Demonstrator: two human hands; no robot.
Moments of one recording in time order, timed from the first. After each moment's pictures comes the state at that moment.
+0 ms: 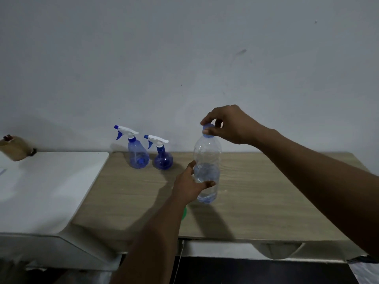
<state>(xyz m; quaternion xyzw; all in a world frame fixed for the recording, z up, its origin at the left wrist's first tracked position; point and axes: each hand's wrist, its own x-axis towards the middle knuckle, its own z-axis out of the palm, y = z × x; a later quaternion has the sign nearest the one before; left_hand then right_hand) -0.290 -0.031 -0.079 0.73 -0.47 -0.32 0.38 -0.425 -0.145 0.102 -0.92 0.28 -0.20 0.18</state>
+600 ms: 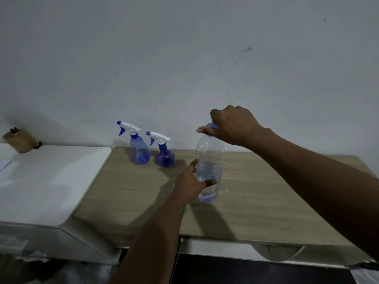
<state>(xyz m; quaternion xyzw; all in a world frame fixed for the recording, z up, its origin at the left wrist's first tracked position) -0.298 -0.032 -0.076 0.74 -0.46 -0.31 0.36 -0.418 -0.148 0.096 -0.93 0.32 -0.13 -0.09</state>
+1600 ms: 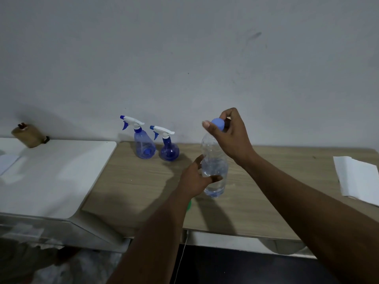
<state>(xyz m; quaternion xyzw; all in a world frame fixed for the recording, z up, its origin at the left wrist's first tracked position) -0.293 -0.037 -0.085 0.73 -0.45 -0.34 0.38 -0.404 -0.124 0.027 -0.70 0.33 -0.43 0.46</state>
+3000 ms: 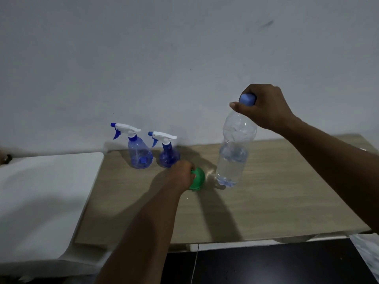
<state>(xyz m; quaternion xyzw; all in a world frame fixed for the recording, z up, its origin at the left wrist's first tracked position) -0.175 -0.081 -0.115 0.77 -0.60 -0.20 0.12 -0.395 -0.194 0.073 -0.83 0.44 -0.33 0.13</state>
